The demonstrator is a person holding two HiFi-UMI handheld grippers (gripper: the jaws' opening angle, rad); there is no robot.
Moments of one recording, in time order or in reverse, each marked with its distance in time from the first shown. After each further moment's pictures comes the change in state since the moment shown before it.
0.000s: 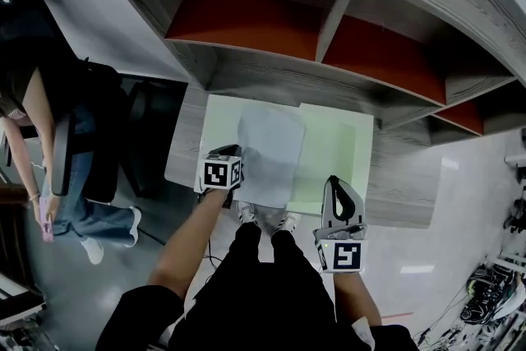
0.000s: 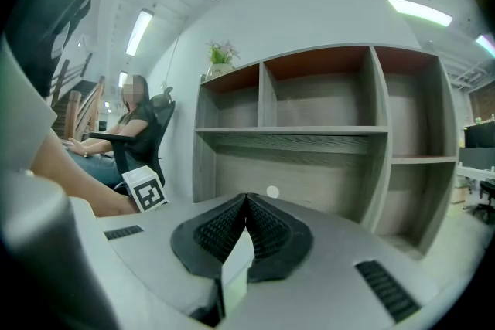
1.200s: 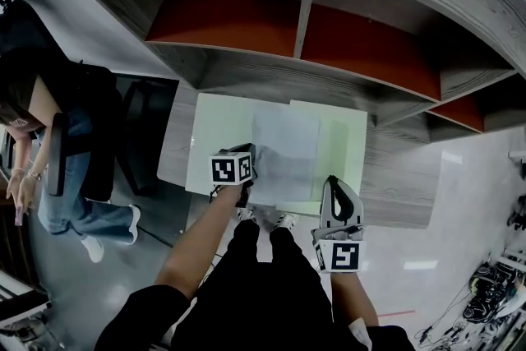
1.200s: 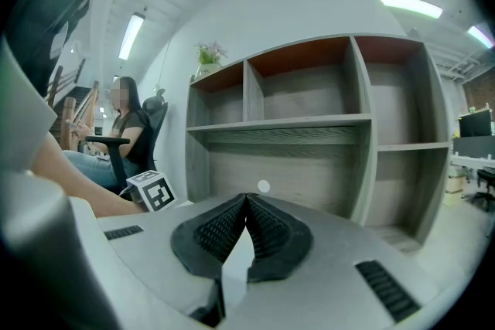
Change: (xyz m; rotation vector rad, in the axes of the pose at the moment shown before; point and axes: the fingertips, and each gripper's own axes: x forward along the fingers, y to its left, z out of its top) left arm 0.032 -0.066 0.008 -0.146 -0.002 -0.096; right arm -0.010 -0.029 -0.025 0.034 0.049 -0.004
